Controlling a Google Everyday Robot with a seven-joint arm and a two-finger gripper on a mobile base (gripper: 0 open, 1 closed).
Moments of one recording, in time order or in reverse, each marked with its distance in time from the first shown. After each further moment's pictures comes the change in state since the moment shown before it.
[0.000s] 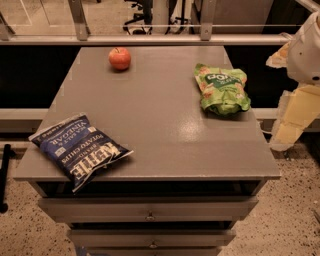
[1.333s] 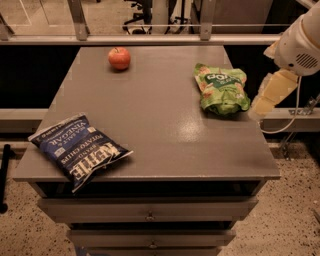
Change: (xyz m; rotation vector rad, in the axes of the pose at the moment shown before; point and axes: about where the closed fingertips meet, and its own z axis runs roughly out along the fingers) arm 0.003 -0.087 0.048 0.075 -0.129 0.157
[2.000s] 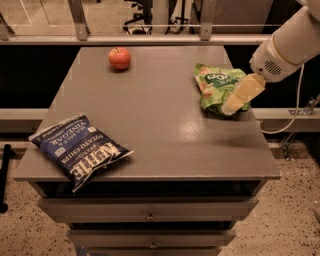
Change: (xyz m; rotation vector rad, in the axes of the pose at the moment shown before) arm -0.016 -0.025 0.058 0.001 -0.076 0.187
